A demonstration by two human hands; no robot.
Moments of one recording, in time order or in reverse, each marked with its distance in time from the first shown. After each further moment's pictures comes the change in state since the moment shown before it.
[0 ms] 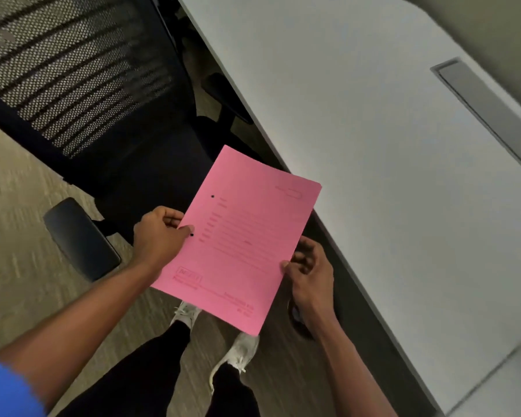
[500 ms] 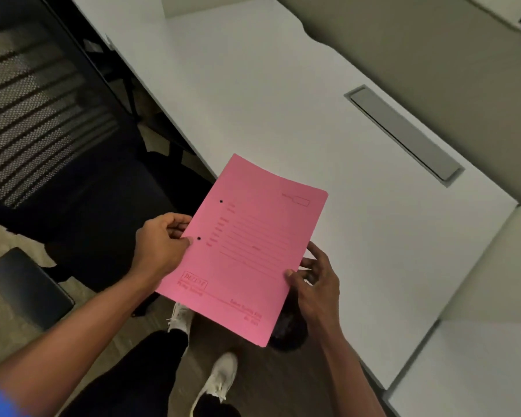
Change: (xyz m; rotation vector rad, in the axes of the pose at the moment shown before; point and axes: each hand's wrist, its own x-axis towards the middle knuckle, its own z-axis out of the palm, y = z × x) left_hand -0.053 0.108 0.041 -0.053 -0.164 0.305; right_hand -0.028 -0.033 -0.116 0.066 0.153 -0.135
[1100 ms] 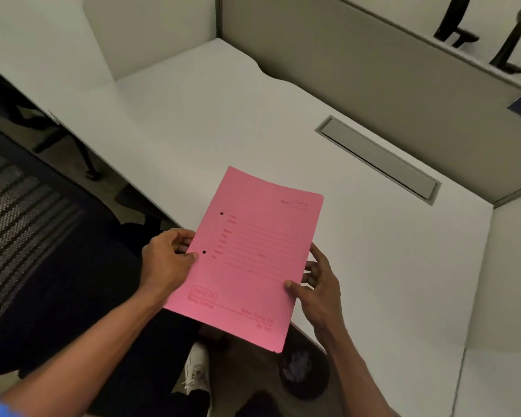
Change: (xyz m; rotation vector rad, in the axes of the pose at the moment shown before) left_hand 0.188 0.063 -0.003 0.014 -0.155 0.097; right_hand 0.122 -0.073 0.059 -0.015 0.120 0.006
